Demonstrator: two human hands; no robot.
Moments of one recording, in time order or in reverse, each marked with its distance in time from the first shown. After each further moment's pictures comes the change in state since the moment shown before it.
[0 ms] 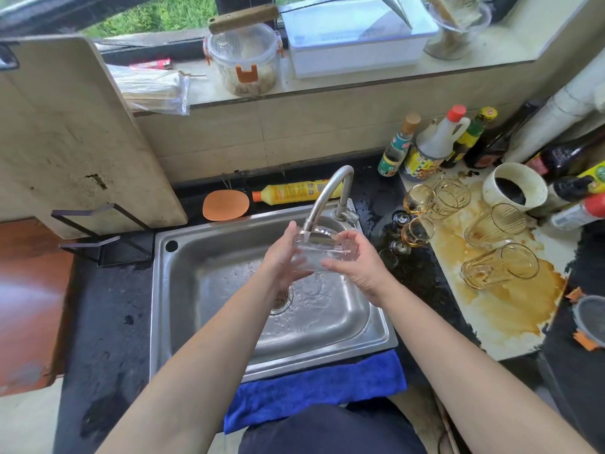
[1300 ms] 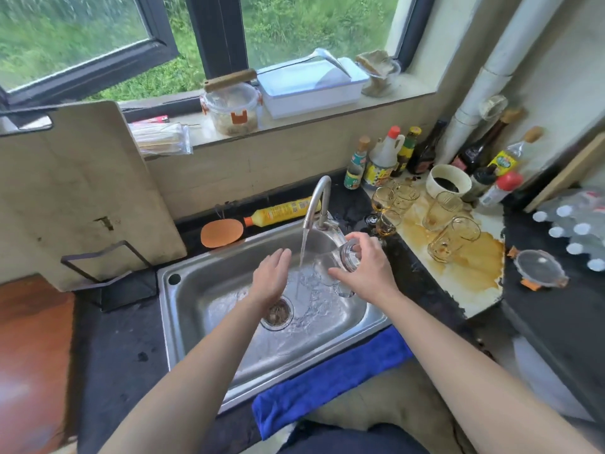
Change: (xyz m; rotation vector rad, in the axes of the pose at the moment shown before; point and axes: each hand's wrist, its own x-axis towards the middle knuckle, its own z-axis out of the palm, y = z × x) left_hand -0.062 -0.010 -0.068 0.867 -0.047 0.503; right_hand -0.084 -0.008 0.033 -0.688 0.462 -0.228
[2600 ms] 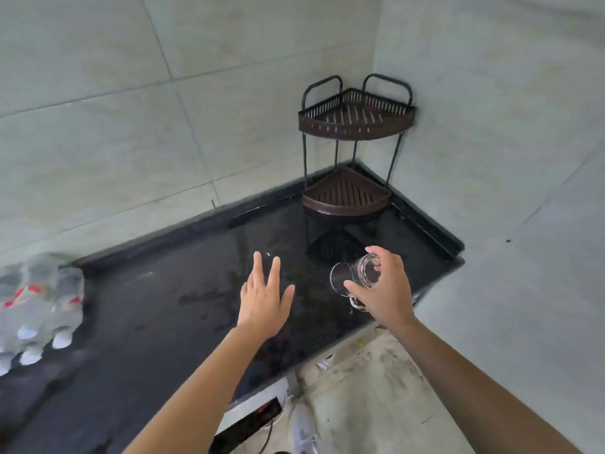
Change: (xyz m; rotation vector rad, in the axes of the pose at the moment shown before) left_hand -0.465 0.242 0.854 1.016 -0.982 1.437; right_hand -0.697 0.516 -0.418 0.120 1.405 1.165
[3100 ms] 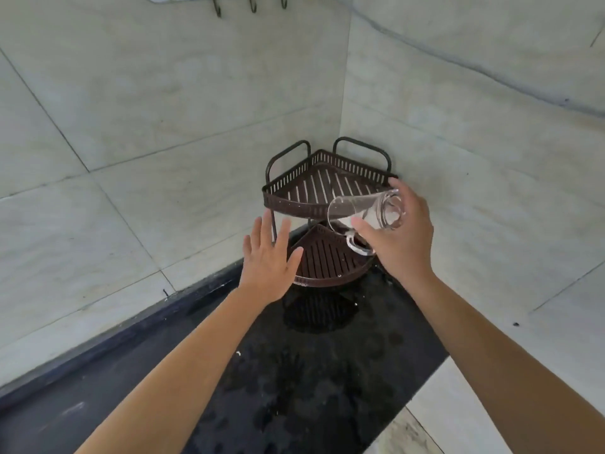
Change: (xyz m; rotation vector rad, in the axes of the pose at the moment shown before) left_hand 0.274 0.099 -0.108 0.111 0.225 0.331; right_hand 0.258 -0.090 -0.069 0.082 0.411 -0.188
